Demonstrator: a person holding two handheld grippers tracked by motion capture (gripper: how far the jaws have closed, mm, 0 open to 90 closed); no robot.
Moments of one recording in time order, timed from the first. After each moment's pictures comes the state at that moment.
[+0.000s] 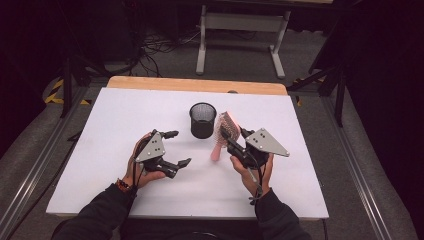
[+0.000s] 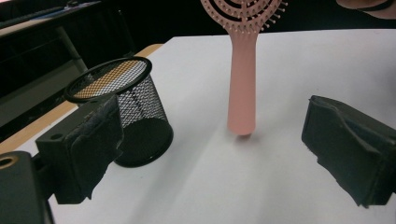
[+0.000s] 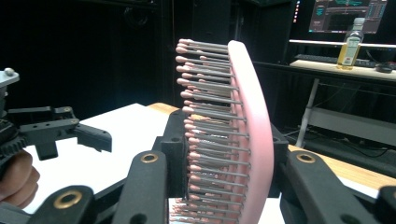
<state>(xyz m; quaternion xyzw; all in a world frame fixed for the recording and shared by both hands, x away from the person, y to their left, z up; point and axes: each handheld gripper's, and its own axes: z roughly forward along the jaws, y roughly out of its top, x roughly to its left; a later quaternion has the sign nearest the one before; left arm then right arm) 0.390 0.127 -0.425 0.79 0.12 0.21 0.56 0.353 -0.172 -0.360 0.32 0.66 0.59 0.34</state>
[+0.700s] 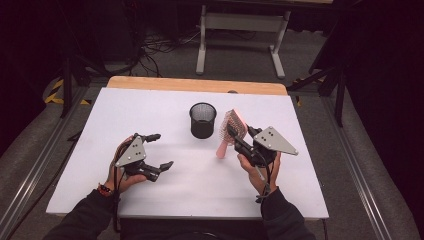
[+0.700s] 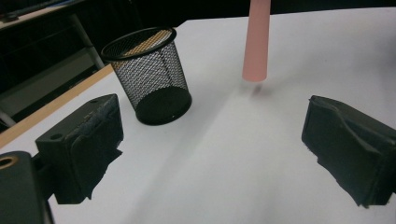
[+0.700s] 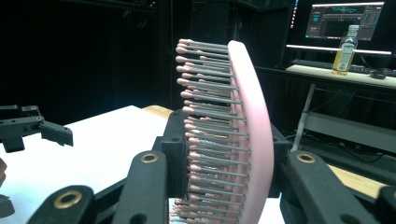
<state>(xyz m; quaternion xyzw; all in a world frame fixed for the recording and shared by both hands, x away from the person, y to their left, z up) 0.382 0.173 -0.435 0.80 0.14 0.22 0.55 0.355 -0.188 -0.355 0.32 0.66 0.59 0.35</state>
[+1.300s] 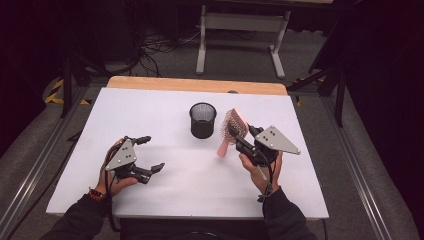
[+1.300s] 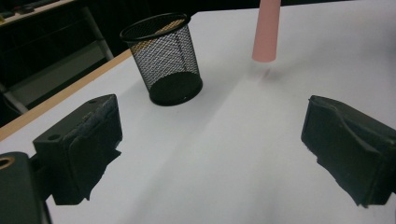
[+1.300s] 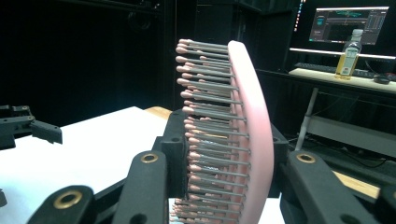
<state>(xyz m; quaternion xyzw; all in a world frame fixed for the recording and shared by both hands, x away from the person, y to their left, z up) 0.372 0.196 -0.439 0.80 0.16 0.24 0.53 0.355 -0.192 -0.351 0.30 0.66 0.59 0.35</state>
